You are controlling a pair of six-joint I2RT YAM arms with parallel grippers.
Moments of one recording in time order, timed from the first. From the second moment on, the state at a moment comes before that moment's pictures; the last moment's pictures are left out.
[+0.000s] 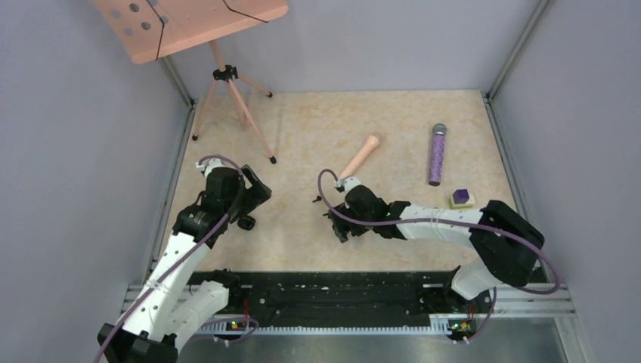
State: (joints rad) left arm -0.32 0.82 0.81 -0.71 -0.17 -0.83; right arm 0.95 1.47 0.74 -0.14 0.13 0.38
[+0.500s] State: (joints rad) left arm -0.32 0.86 0.69 -0.60 0.08 -0.86; right arm 0.96 1.63 0.82 -0.07 0.08 0.23
